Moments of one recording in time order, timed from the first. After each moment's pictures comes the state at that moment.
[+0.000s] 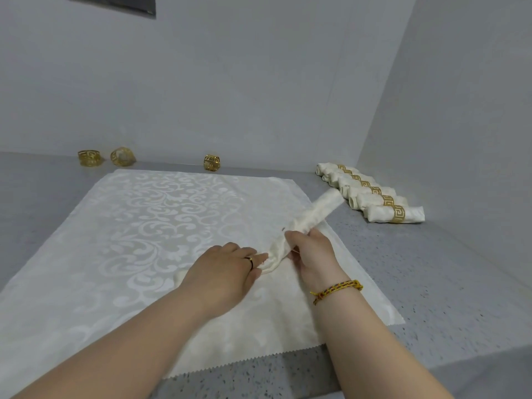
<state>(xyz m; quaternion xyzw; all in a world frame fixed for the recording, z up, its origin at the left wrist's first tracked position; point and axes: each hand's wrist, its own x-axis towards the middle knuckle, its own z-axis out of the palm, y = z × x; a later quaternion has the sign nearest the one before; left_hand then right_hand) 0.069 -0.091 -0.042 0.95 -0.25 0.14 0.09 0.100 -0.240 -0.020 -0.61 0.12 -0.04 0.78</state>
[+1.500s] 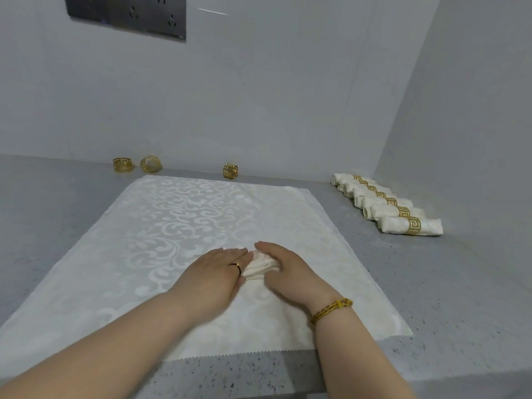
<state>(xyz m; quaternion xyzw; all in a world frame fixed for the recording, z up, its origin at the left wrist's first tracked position) 0.039 -0.066 -0.030 0.98 -0.19 0.10 0.01 0.071 -0.226 -0.024 -0.90 -0.22 0.04 0.37</state>
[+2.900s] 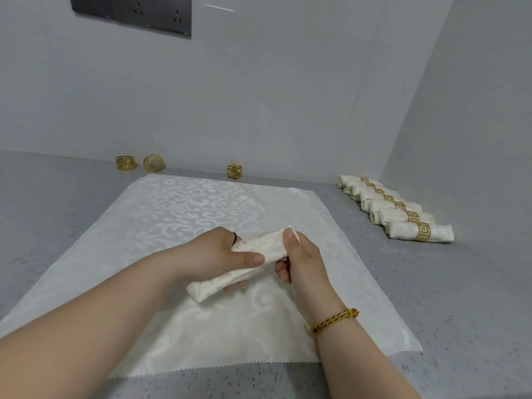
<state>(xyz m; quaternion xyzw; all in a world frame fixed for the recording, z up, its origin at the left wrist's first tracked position) 0.052 -0.063 0.023 0.87 -0.11 -0.11 0.46 0.068 -0.217 -0.012 -0.73 -0.10 -0.02 0.68</state>
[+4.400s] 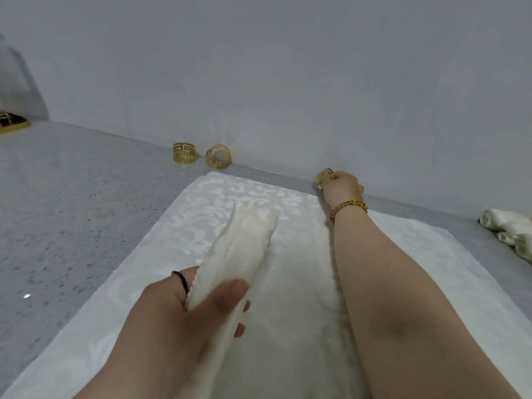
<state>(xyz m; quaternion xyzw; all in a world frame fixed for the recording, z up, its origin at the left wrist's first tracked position) 0.113 0.044 -0.023 0.66 0.24 0.18 0.68 0.410 -0.060 -0.021 -0.92 0.00 -0.10 0.38</state>
